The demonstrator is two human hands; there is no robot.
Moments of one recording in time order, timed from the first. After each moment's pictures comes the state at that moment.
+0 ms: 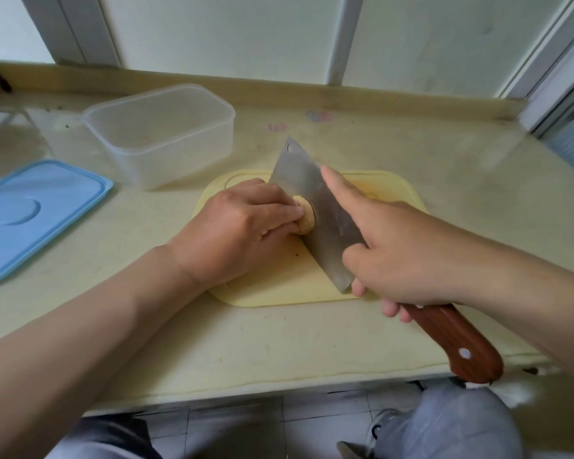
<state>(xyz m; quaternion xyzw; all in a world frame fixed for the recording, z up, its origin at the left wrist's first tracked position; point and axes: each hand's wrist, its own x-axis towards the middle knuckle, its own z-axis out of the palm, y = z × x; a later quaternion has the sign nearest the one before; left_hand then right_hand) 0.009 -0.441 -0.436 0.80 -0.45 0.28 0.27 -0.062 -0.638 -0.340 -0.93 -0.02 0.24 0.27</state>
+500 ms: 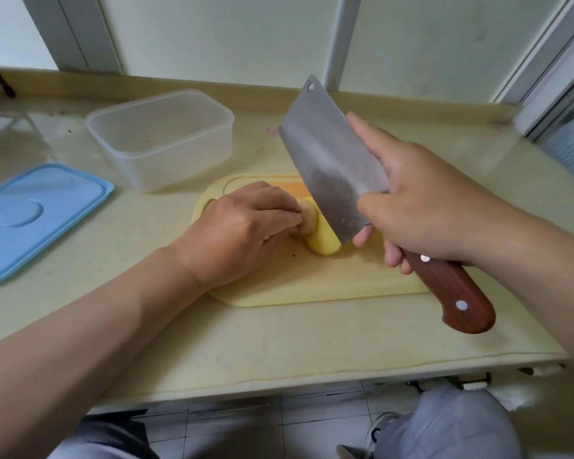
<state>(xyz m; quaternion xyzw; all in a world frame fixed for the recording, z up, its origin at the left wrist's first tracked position) 0.013 -0.443 -0.439 0.79 -0.48 0.28 0.26 -0.048 -0.653 -0.324 -0.93 -0.01 0.08 0.36</state>
